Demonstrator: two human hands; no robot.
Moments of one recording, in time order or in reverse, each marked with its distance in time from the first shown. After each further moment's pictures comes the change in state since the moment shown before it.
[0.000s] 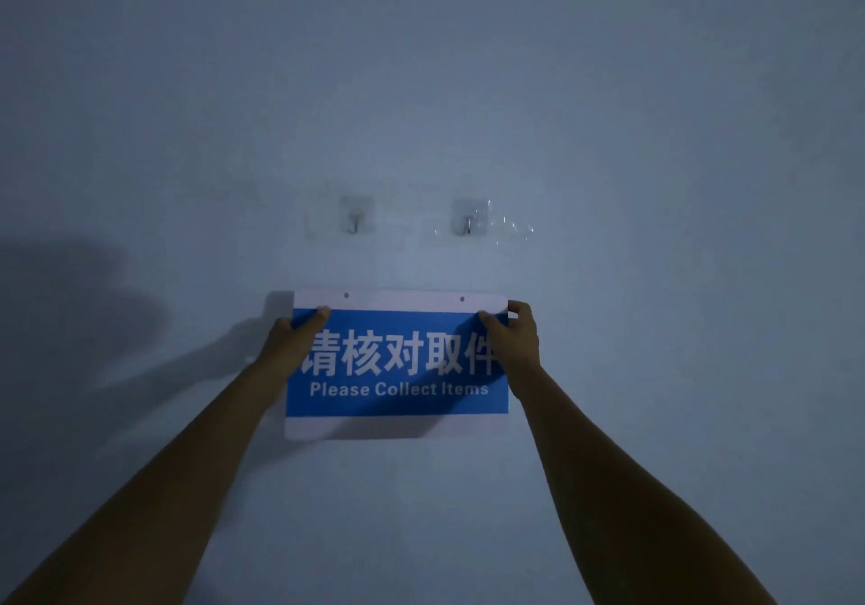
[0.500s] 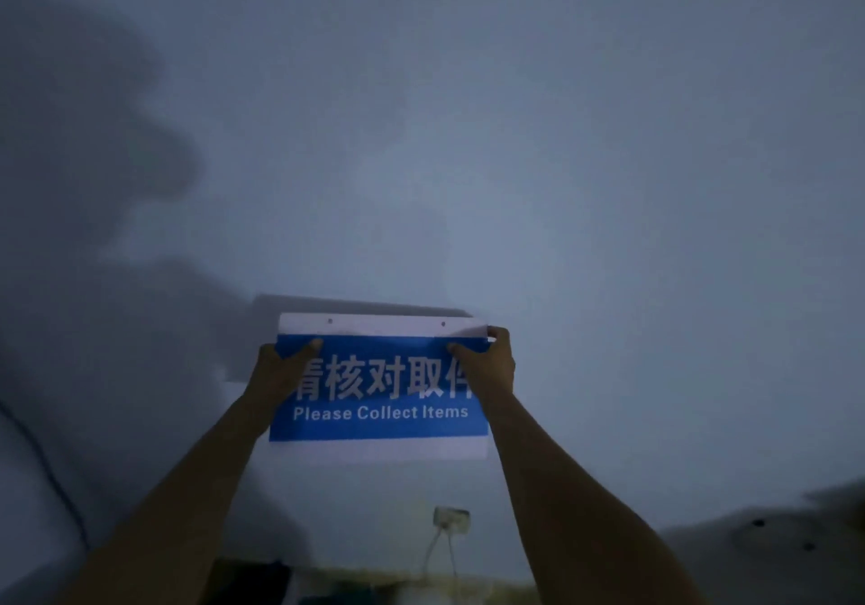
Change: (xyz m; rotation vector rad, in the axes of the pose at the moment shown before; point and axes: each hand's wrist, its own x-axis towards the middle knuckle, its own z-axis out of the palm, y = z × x) left_hand -0.062 -0.273 -0.004 0.092 -0.044 -0.305; right_hand -0.114 0.253 0.040 -0.172 -0.065 0.422
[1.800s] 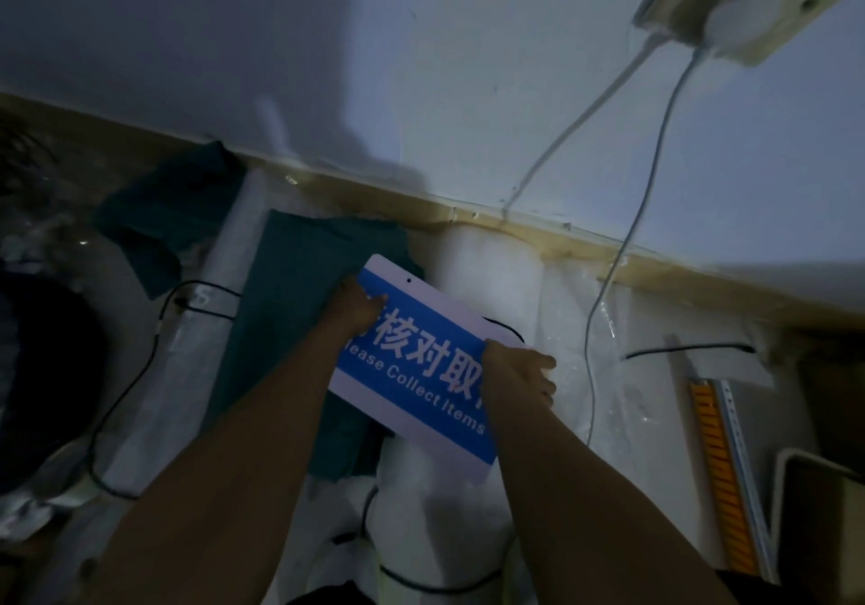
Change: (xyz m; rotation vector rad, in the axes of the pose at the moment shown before) left_hand 0.127 -0.939 0.234 0.422 -0.231 -0.670; right_hand 0.044 0.956 0.173 -0.631 0.230 1.025
